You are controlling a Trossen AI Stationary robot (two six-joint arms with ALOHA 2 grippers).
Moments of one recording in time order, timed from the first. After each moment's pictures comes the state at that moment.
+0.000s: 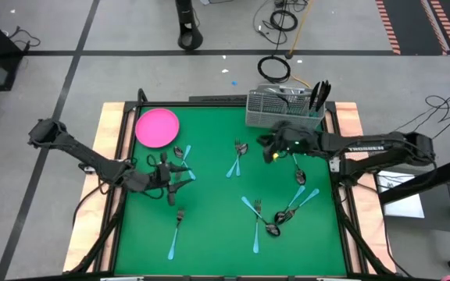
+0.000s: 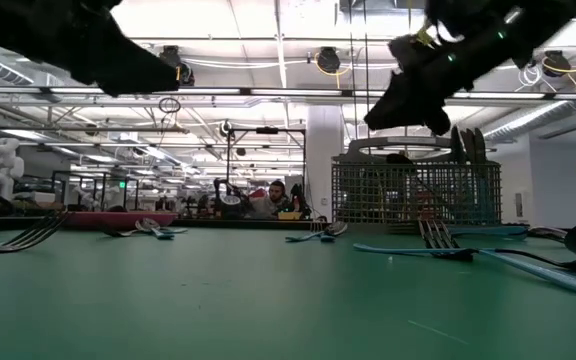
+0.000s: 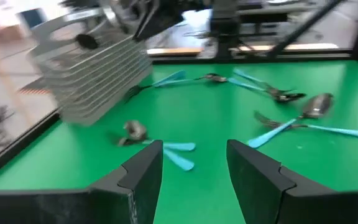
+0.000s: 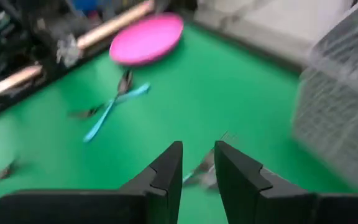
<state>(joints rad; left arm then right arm) -0.43 0.99 0.34 0.37 -0.64 -0.06 -0.19 1.16 0.65 0.03 0.21 0.46</state>
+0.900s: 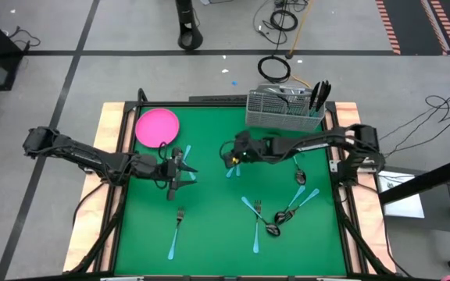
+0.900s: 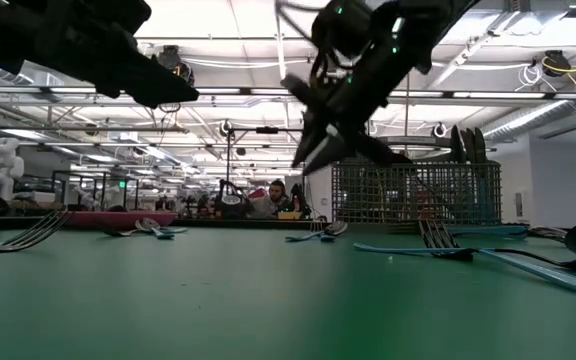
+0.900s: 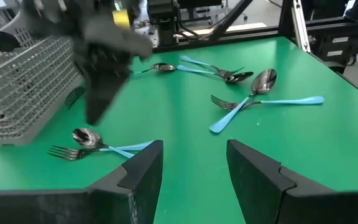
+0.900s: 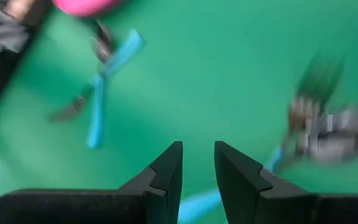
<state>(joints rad) -0.17 0.99 0.34 0.35 -0.11 0.08 -0.10 1.76 1.11 -0.17 0.22 0.97</state>
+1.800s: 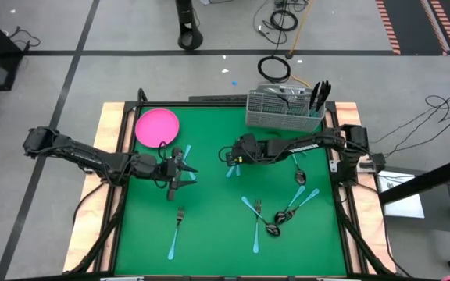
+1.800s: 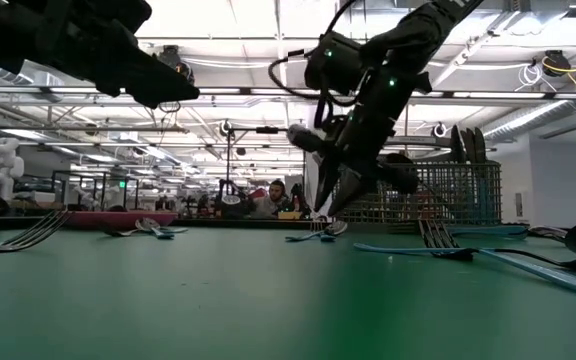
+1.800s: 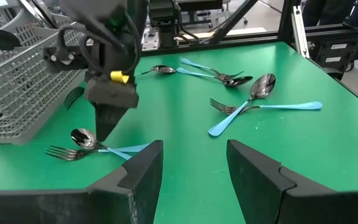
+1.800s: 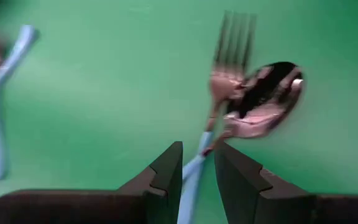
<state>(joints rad) -0.17 0.99 0.34 0.36 -0.11 0.06 -0.10 1.86 1.11 -0.29 0.31 1.16</state>
